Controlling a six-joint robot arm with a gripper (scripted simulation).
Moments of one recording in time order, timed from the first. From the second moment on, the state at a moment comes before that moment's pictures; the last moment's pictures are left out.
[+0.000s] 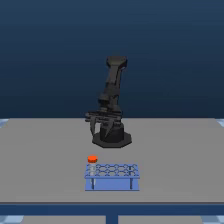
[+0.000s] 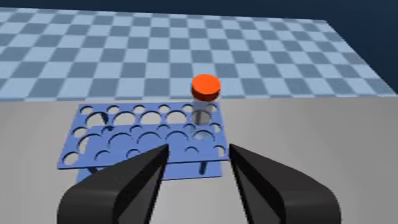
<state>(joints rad) -0.20 -0.65 1.17 -0.71 -0.08 0.59</state>
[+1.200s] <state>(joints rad) -0.26 -0.30 0.91 -1.12 -0.21 0.96</state>
